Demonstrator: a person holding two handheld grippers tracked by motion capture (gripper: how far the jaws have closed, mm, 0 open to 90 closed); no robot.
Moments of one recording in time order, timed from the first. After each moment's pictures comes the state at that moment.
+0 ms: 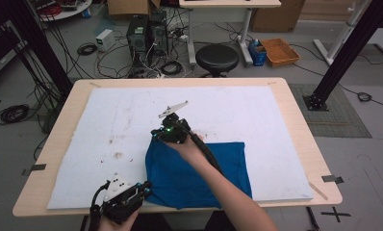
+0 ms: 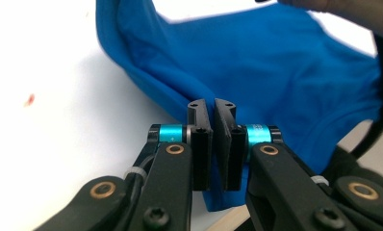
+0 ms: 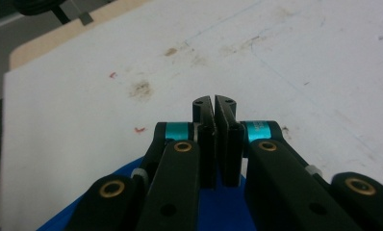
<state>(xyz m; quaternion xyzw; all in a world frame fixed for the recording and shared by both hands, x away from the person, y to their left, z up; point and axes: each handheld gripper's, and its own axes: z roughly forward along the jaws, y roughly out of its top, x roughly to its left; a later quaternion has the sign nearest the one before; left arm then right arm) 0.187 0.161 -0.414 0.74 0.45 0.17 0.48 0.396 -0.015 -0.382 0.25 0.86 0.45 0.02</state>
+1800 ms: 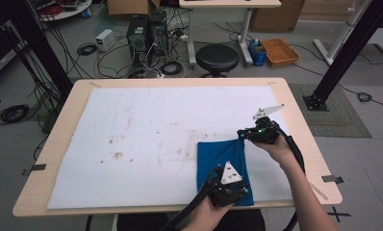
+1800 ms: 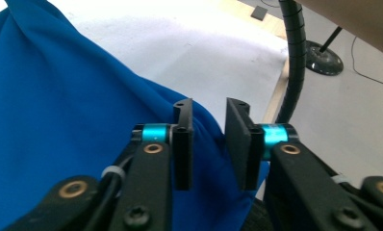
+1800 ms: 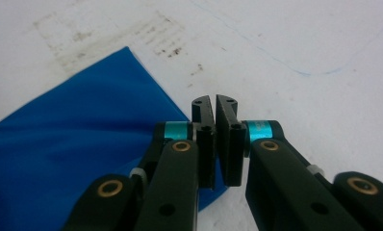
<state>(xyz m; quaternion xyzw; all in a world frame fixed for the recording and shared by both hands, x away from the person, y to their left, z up) 0.239 -0.072 -0.429 0.82 0.27 0.05 0.49 0.406 -0.274 -0.400 0.31 0.86 0.39 0.08</state>
